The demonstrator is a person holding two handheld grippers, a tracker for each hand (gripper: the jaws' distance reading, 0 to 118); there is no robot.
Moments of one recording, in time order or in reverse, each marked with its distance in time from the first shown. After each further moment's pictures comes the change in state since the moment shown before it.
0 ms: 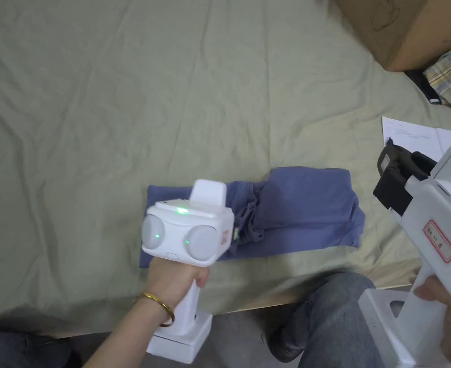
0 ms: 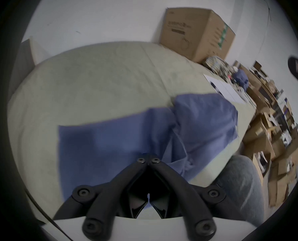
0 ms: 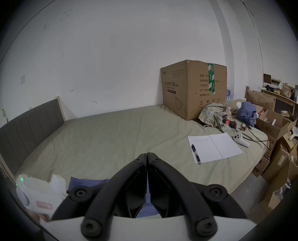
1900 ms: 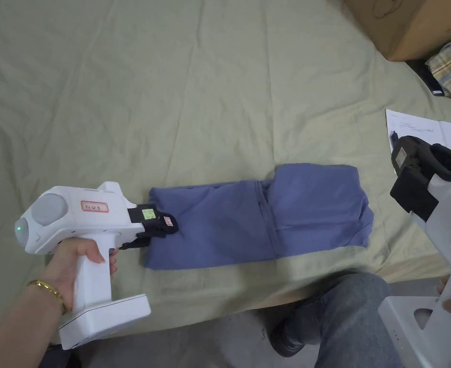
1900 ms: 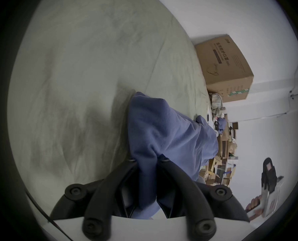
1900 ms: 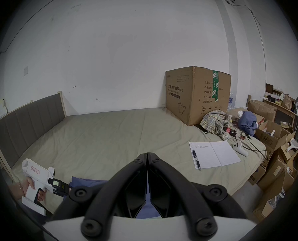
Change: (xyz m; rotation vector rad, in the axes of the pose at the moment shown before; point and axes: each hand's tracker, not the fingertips) left arm -0.203 0.009 -0.009 -0.201 -0.343 0.722; right arm -0.020 0.015 0.001 0.008 0.000 0.073
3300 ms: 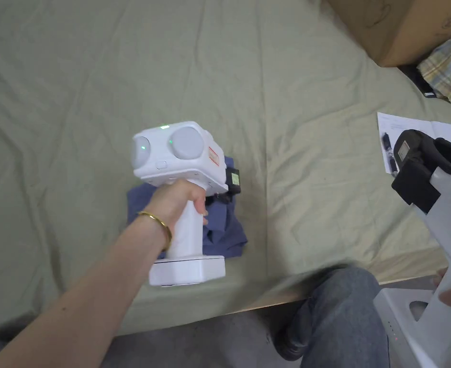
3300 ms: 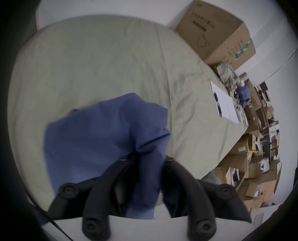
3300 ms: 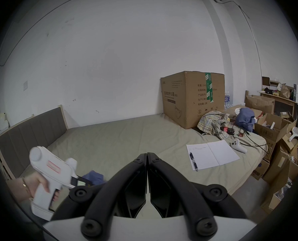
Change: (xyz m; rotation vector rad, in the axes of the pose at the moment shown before) left arm 0.179 -0.041 -0.068 0.004 0.334 -0.410; right arm 0.027 -0.001 0.034 0.070 0.007 -0.090
